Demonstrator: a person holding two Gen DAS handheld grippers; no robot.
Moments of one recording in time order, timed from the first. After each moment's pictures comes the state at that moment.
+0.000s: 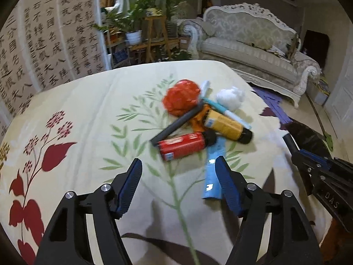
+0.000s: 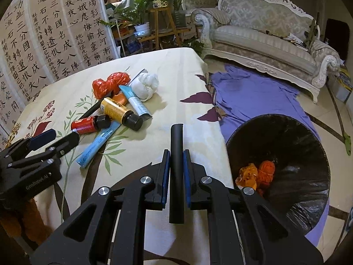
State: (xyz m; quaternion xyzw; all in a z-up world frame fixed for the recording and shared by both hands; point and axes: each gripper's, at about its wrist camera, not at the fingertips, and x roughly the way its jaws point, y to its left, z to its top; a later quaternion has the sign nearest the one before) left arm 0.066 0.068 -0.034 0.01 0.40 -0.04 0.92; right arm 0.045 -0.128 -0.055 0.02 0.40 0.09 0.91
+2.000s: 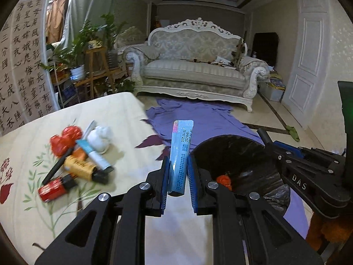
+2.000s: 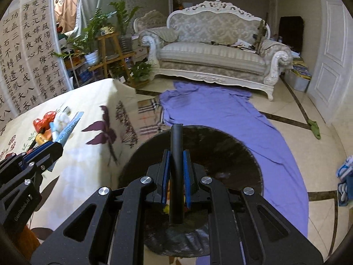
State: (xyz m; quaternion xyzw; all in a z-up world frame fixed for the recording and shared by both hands) left arm 0.054 -0.090 -0.015 0.04 0.31 -0.18 0.93; right arm 0.031 -0.271 -0.042 0.05 0.34 -0.06 0.94
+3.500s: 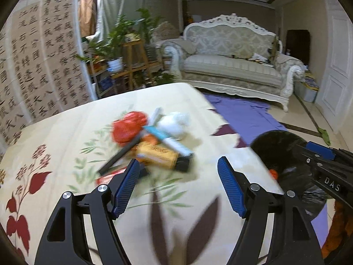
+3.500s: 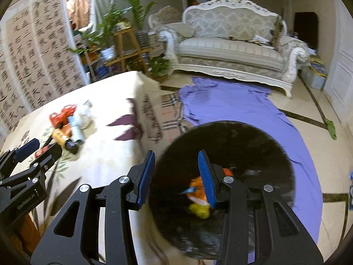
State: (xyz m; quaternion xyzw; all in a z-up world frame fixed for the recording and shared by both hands) left arm 0.060 -0.004 -0.021 0.05 0.33 -0.06 0.94; right arm 0.045 -0.209 -0.048 0.05 0.36 0.02 0.93
